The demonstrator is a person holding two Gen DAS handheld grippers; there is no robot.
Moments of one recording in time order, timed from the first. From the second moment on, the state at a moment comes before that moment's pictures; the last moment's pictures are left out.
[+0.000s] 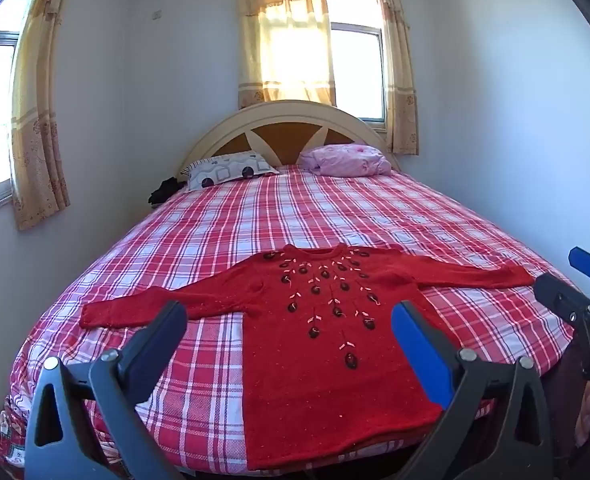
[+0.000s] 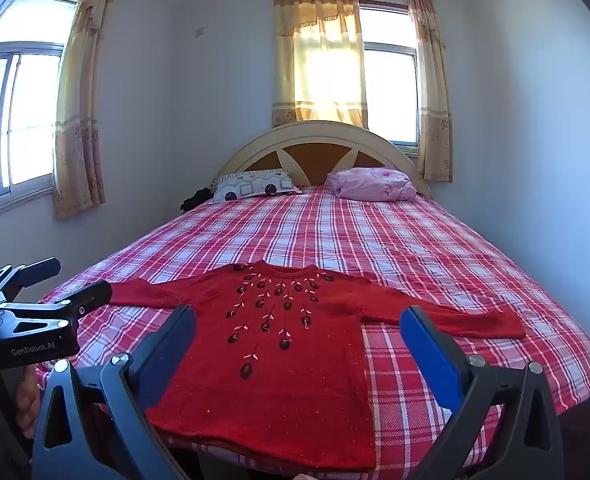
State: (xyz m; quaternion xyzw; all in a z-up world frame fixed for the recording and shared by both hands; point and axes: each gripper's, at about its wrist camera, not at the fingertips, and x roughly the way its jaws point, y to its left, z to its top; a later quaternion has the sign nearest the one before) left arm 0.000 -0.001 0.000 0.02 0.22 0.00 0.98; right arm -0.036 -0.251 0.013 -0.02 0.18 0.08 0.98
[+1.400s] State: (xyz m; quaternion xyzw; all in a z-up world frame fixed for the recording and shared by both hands) left arm 0.001 -0.001 -0.007 0.02 0.21 0.00 0.98; right arm -0.027 -0.257 0.003 -0.01 0.19 0.07 0.98
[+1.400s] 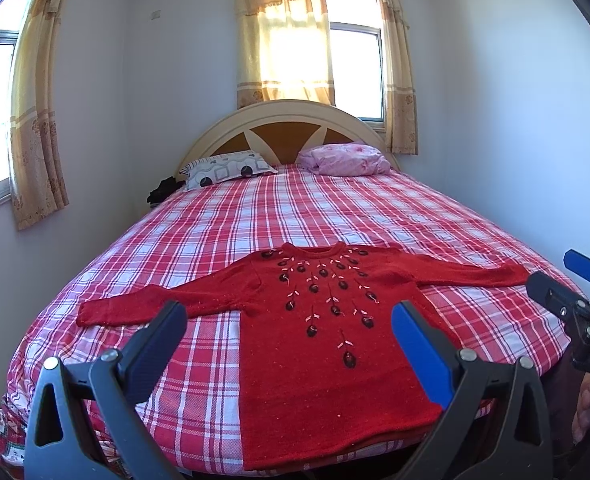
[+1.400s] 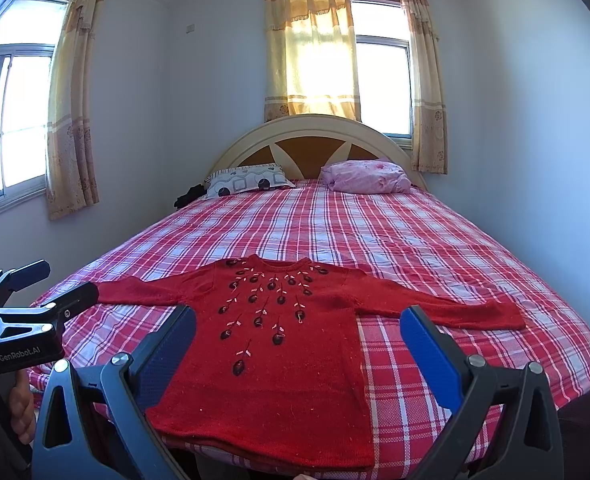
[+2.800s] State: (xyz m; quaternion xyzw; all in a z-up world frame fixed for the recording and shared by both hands) left arm 0.003 -0.001 -0.014 0.01 0.22 -0.01 0.98; right arm -0.023 -0.256 -0.004 -0.01 0.20 0.07 0.98
